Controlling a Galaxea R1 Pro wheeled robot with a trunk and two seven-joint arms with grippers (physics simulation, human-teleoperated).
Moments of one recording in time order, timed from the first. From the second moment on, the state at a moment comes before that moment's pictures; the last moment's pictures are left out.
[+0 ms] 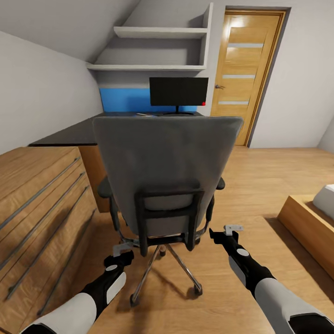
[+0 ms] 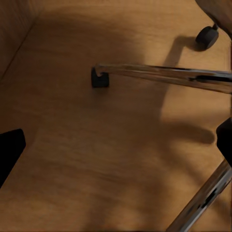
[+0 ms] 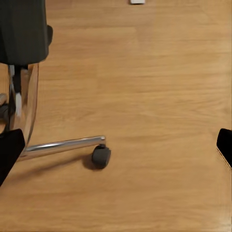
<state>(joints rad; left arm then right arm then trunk) -0.68 -0.05 -0.39 -0.35 0.51 -0.07 0.36 -0.74 -0.06 0.12 -0.39 -0.15 -0.17 0.00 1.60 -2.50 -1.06</state>
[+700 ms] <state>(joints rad) -0.68 -0.05 -0.38 -0.33 0.50 -0.07 0.36 -0.74 -0.02 0.17 -0.37 -0.15 -0.17 0.00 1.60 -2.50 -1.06</state>
